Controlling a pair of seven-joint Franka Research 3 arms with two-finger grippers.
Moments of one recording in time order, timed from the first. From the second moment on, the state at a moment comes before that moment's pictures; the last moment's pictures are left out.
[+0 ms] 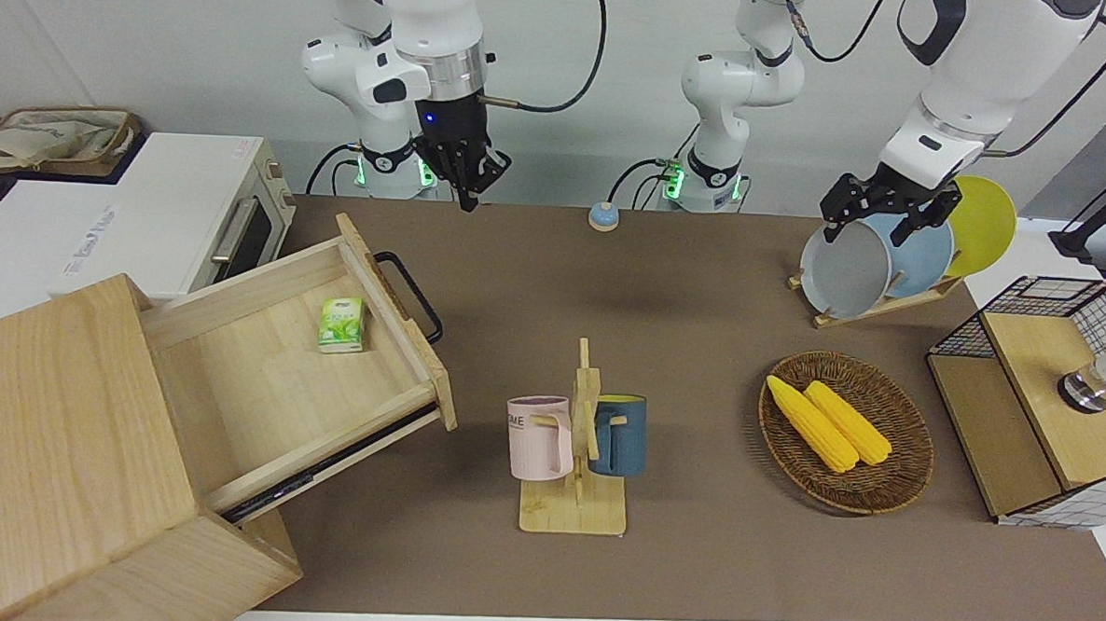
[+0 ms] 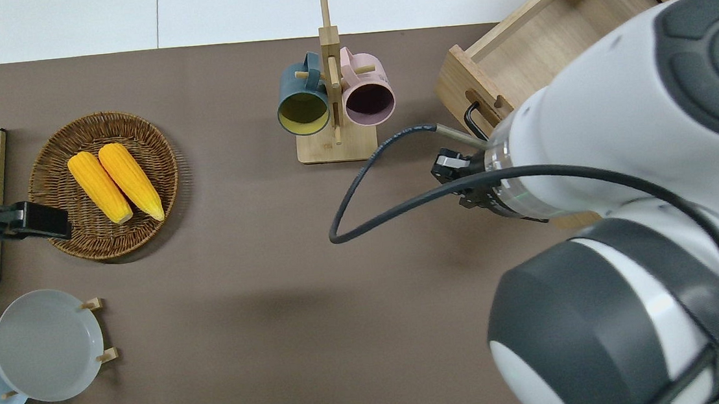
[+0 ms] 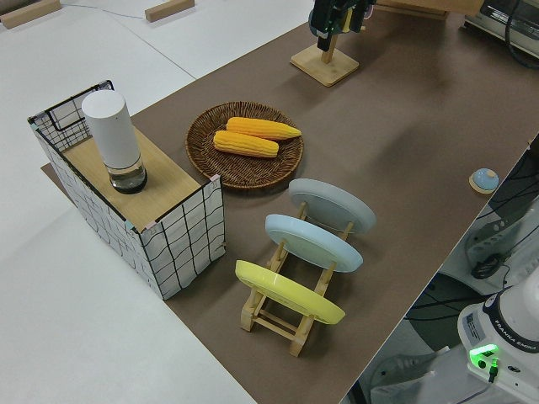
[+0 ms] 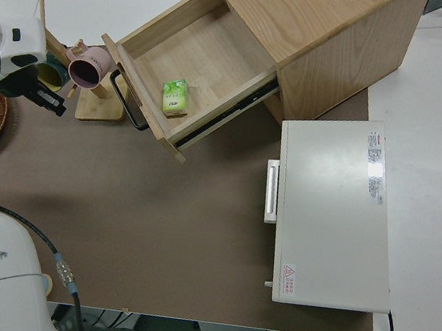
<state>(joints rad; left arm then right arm) 0.04 0.05 -0.07 -1.50 0.00 1.52 0.04 0.37 0.18 0.05 -1.31 0.04 1.54 0.97</state>
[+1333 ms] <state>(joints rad) 0.04 0.05 -0.07 -1.50 0.00 1.52 0.04 0.35 0.36 0.02 -1.37 0.02 1.63 1.27</state>
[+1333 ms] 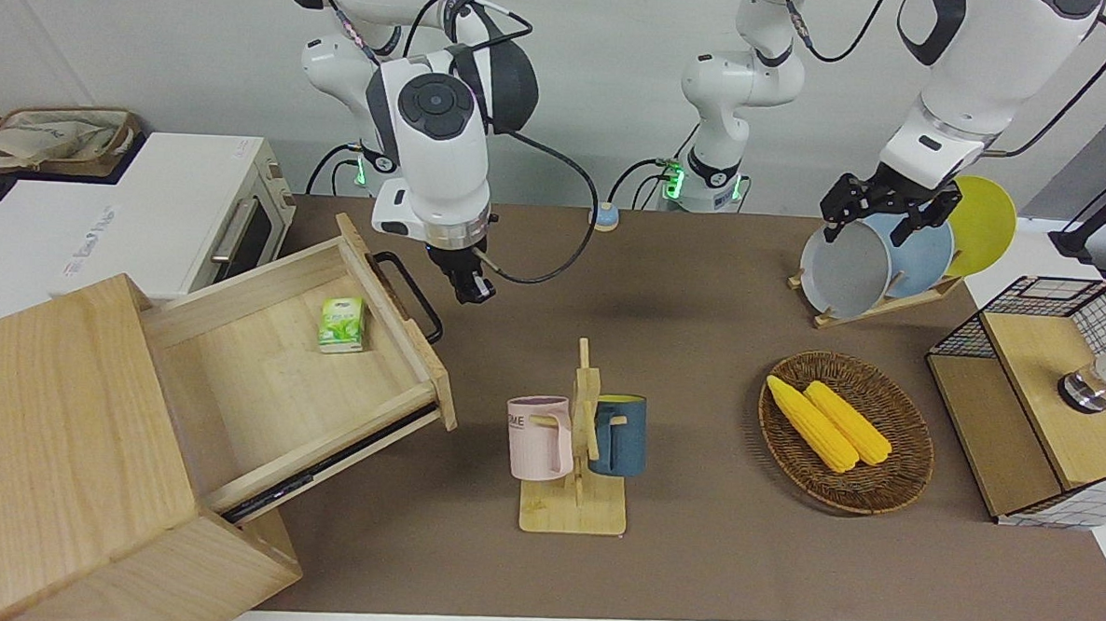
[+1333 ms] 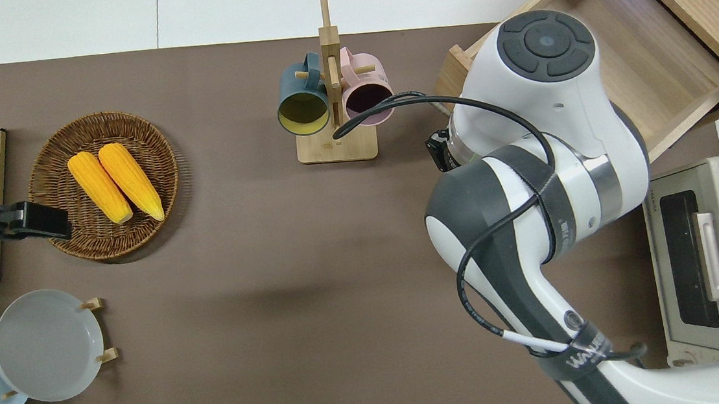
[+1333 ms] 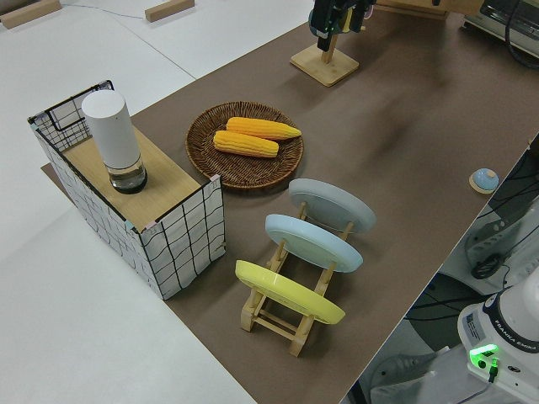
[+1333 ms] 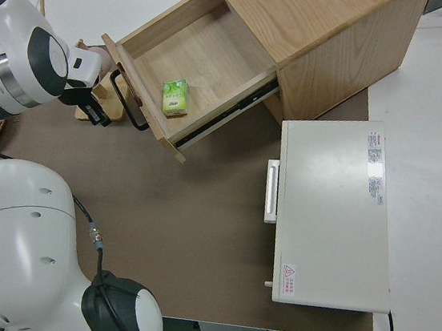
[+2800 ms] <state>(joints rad) 0.04 0.05 -0.07 -1.50 0.00 1.52 0.04 0.18 0.42 0.02 -1.34 -0.03 1.73 1.16</state>
